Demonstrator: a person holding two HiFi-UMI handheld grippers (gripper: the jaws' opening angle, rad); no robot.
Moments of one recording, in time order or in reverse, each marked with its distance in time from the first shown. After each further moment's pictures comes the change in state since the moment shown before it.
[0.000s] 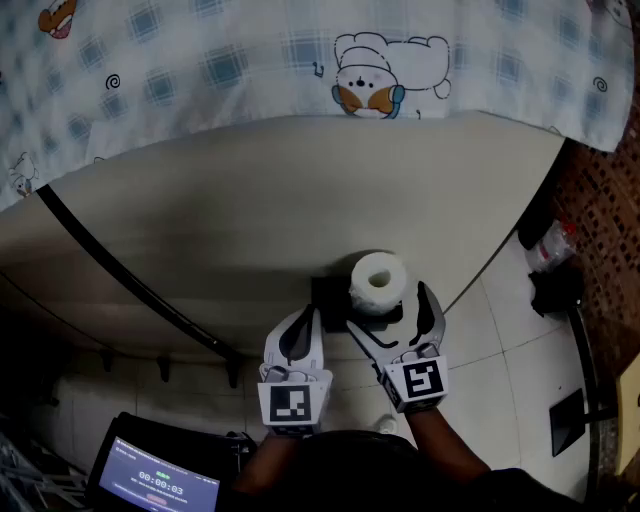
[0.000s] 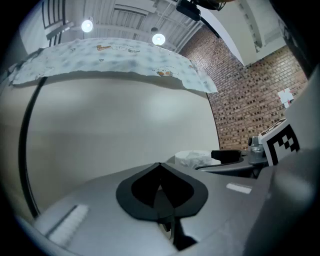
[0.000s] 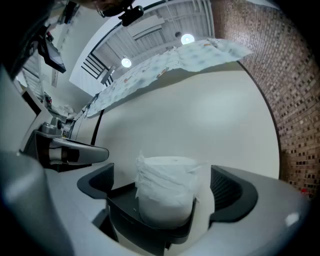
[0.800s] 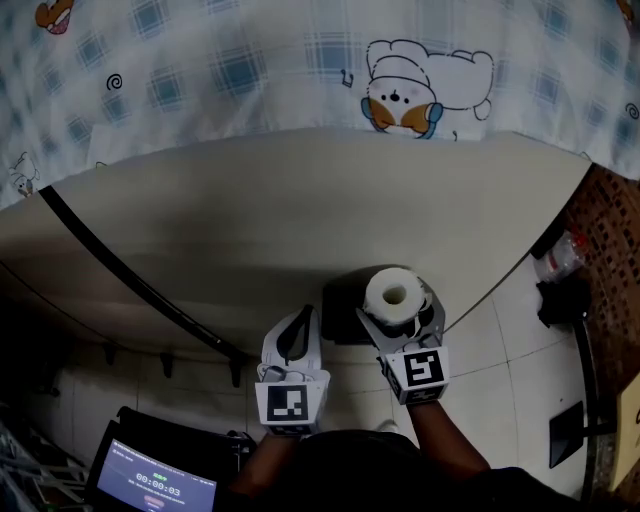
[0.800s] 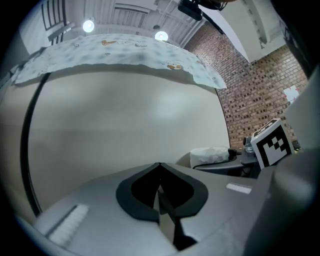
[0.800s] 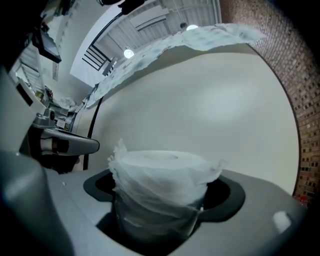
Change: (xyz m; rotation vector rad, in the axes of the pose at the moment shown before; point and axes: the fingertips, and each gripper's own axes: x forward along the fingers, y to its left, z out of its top) left arm 0.018 0.032 -0.006 -0.019 0.027 0.050; right arm 0.049 -0.009 -0.015 -0.050 0.081 0.025
